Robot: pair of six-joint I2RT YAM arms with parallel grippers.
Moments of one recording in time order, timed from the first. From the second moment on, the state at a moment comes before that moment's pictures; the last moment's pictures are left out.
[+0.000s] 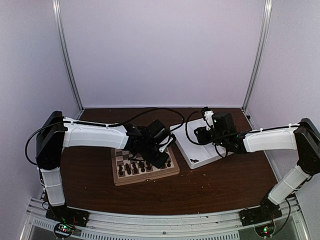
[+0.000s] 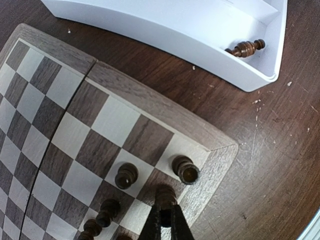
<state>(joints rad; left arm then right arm) -1.03 1.94 1.41 -0.52 -0.07 -0.24 0.63 1.53 0.81 0.23 0.20 0.24</state>
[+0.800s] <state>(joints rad) -1.03 1.94 1.42 -0.53 -0.08 -0.24 0.63 1.53 0.81 0.23 0.20 0.24</state>
